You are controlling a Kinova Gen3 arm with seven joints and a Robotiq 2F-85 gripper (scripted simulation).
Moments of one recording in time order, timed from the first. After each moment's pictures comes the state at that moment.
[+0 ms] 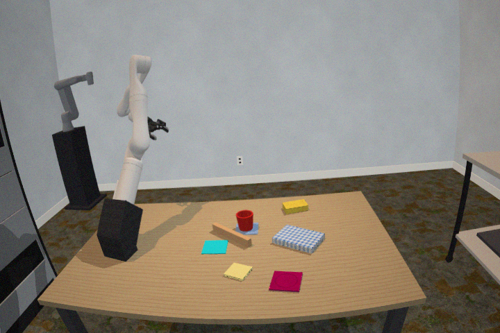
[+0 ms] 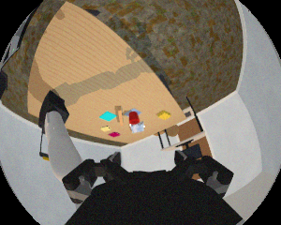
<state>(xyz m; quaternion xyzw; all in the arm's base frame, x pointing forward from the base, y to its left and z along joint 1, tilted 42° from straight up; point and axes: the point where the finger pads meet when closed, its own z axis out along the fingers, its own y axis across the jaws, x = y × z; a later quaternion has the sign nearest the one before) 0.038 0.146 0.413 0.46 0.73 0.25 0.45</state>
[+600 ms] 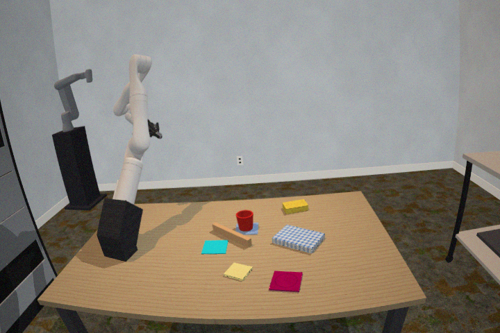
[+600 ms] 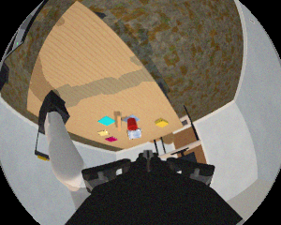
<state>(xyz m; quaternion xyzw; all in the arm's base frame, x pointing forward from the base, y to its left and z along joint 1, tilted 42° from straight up) 0.023 0.154 0.409 0.42 0.75 0.26 0.44</state>
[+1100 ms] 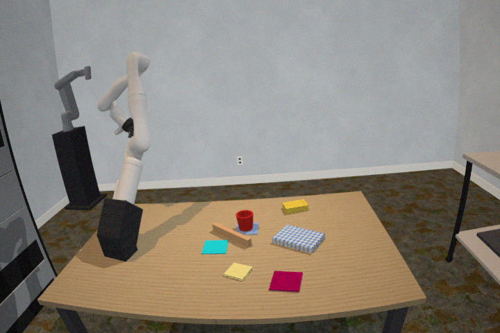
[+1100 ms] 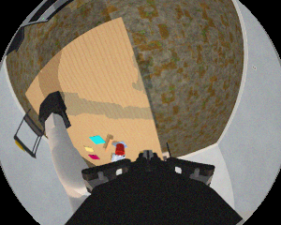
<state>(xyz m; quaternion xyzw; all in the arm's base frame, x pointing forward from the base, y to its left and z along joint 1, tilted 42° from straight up) -0.059 0.169 0.386 0.25 0.82 0.33 0.40</state>
